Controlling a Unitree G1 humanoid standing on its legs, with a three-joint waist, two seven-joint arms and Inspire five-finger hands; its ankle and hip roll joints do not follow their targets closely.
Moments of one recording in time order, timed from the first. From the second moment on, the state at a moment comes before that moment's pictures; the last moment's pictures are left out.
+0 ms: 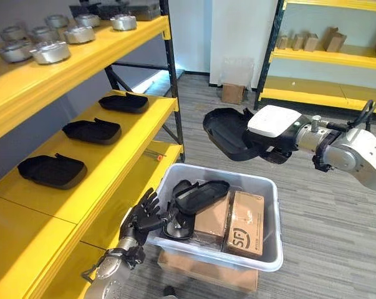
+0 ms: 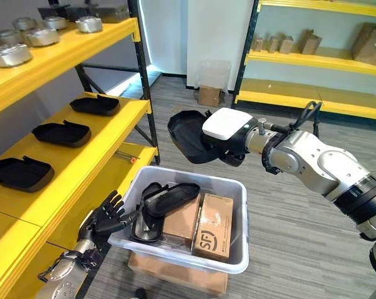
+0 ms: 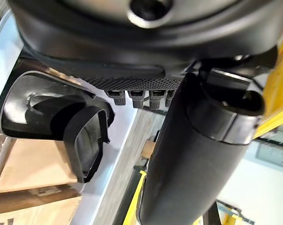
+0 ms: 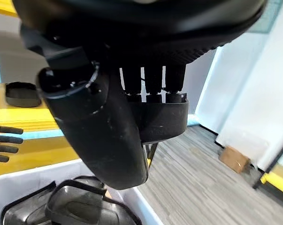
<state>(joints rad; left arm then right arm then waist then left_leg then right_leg) 0.15 0.41 -0.15 0.24 -0.73 -0.11 -0.07 -0.97 -1.18 0.83 0.06 -0.41 -0.22 0.21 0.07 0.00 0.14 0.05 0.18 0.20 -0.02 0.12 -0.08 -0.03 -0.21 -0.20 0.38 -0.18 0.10</state>
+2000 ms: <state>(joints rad) 0.13 0.46 -0.15 0.34 -0.66 -0.11 -0.07 -0.77 -1.28 0.68 0.07 -0.35 -0.17 0.12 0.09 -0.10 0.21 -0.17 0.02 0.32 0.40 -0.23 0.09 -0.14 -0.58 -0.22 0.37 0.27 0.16</state>
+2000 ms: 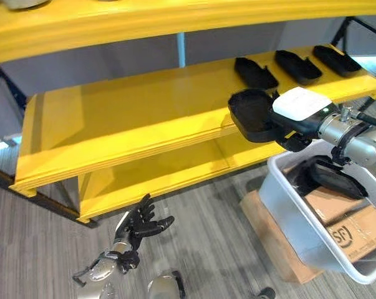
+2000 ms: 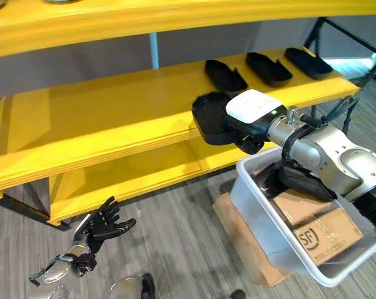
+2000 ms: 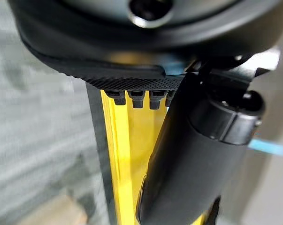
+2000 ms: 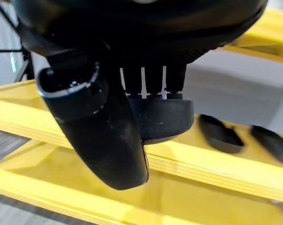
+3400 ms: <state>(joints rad) 0.09 0.41 -0.16 0.28 -0.62 -0.11 -0.08 -0.77 -1.31 0.57 0.05 -0.34 -0.19 0.18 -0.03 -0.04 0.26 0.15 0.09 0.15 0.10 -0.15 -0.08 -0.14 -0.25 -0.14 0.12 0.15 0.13</state>
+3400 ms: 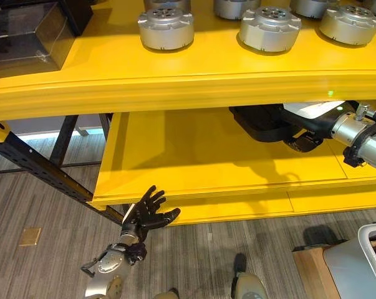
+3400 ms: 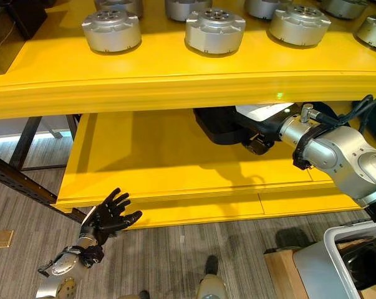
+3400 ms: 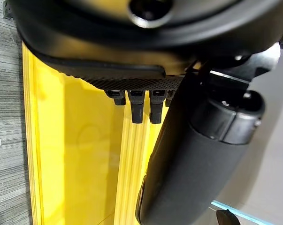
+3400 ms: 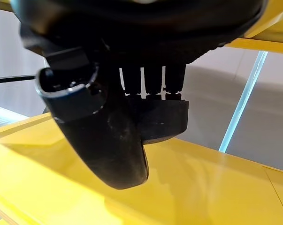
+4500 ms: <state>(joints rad) 0.12 0.37 -0.23 0.30 -0.62 -0.11 -0.06 -0.66 -1.29 0.56 0.09 -0.34 -0.16 0.16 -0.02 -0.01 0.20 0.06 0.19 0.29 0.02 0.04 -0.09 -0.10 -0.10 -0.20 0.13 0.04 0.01</state>
